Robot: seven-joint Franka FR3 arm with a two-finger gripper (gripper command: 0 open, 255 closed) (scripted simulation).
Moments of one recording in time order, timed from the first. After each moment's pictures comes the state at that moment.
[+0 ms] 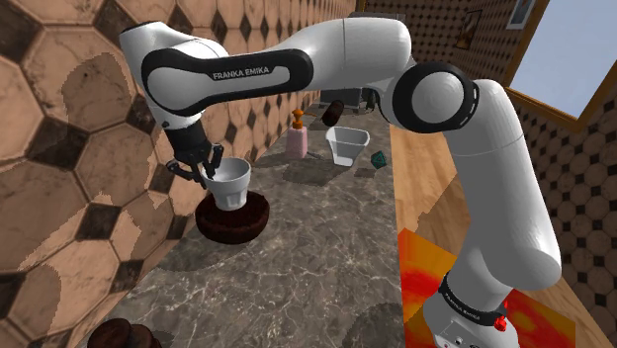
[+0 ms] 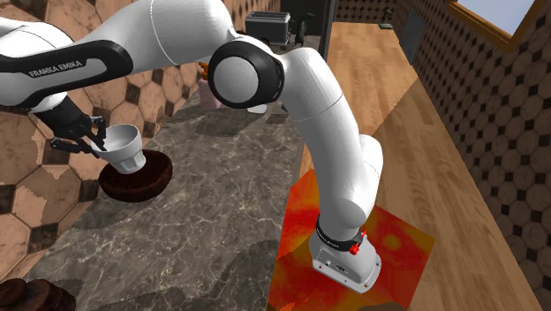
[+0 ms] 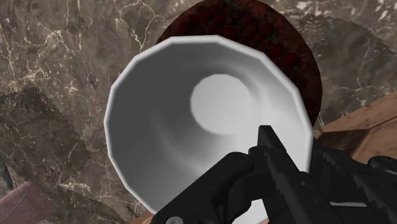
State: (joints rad) arm 0.27 0.60 0.45 -1.18 -0.35 1.58 0.82
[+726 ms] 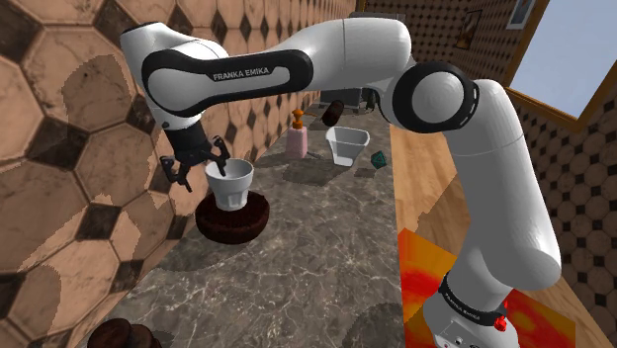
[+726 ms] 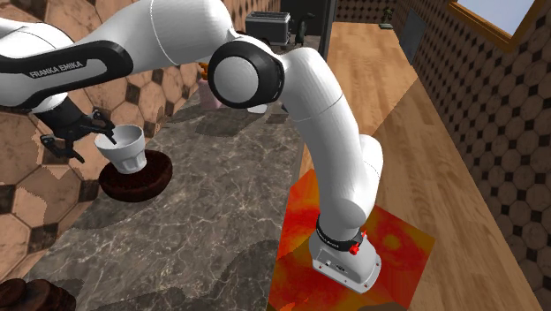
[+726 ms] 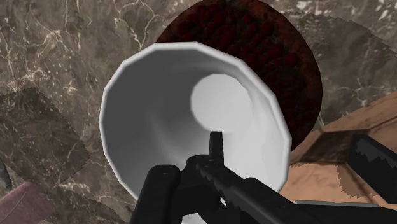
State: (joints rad) arm 0.27 0.60 0.45 -1.18 -0.35 1.58 0.82
